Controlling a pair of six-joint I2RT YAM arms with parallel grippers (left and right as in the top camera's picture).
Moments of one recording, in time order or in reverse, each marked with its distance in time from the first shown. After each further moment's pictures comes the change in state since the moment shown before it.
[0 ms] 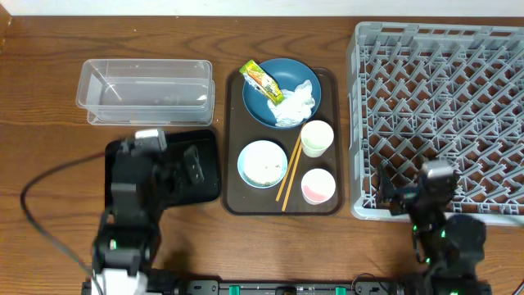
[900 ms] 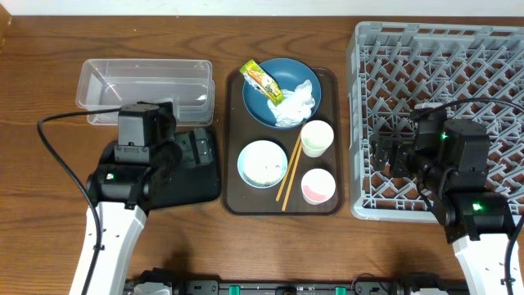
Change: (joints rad) left arm -0.008 0.370 0.345 -0.272 0.156 -0.013; right arm 0.000 0.647 0.539 -0.420 -0.058 0.117
